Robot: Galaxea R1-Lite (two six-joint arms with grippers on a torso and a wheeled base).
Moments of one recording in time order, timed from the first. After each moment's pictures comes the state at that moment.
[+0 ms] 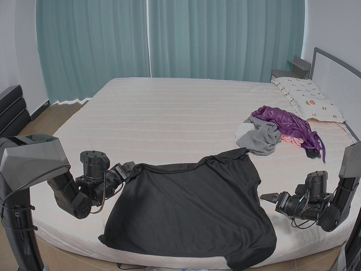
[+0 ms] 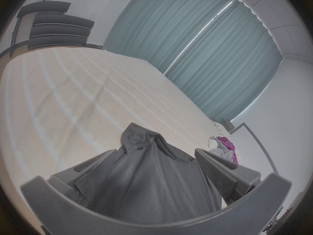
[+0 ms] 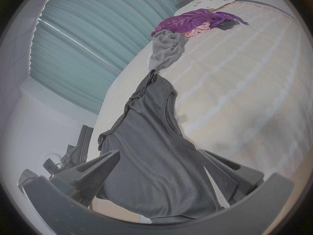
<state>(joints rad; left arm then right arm) -0.27 2.21 -0.66 -1.09 0.12 -0.80 0.16 2.09 -0.20 -1.22 0.23 0.75</state>
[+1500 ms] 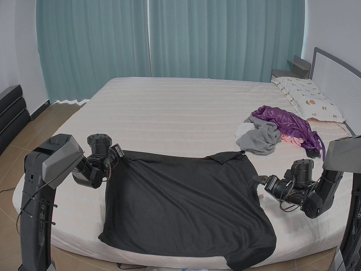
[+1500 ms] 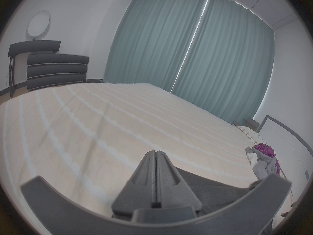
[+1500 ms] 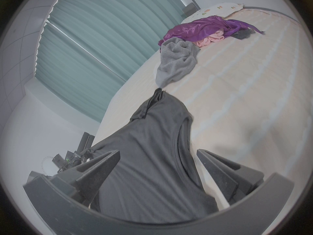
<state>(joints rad) -0.10 2.58 -1.35 -0.90 0.22 -0.47 0.17 2.25 -0.49 -1.21 0.17 0.75</state>
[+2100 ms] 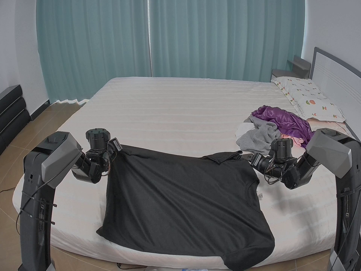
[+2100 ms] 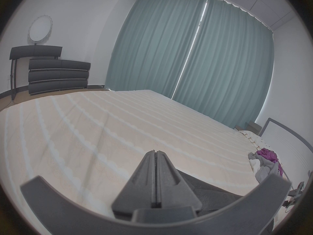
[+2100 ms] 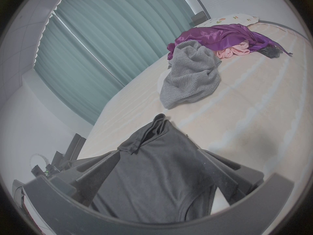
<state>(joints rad) -0.09 2.58 -1.42 -0.88 0.25 -0.45 0.16 2.46 -1.11 -0.83 0.10 0.66</state>
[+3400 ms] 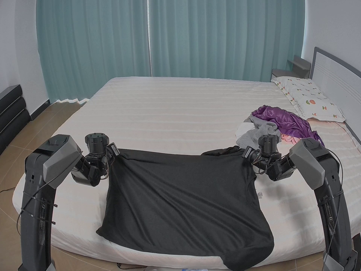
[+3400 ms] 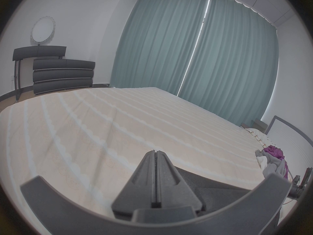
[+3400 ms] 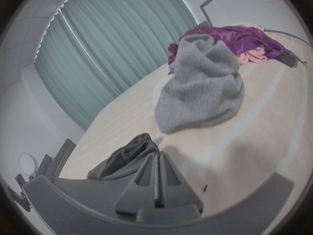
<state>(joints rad) -0.07 2.61 -1.41 -0.88 0.27 -0.45 0.14 2.76 -1.66 -0.67 0.01 0.61</state>
